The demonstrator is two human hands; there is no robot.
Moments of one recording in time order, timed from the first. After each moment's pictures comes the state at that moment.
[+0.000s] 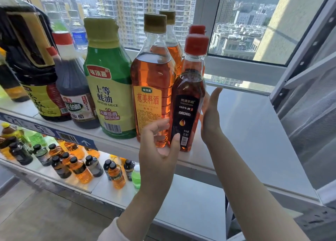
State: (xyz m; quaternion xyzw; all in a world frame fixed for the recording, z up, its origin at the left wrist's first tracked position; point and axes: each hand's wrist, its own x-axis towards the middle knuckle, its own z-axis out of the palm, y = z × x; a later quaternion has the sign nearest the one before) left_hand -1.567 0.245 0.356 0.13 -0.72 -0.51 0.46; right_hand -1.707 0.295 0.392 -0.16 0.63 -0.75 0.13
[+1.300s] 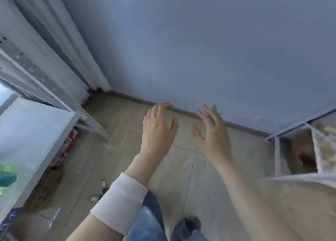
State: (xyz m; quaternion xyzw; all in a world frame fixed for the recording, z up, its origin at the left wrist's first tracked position) left_hand -1.115 0.468 0.209 -0.51 -0.78 -0.36 -0.07; right_hand -0.976 0.530 0.195 0.44 0.83 -0.22 -0.26
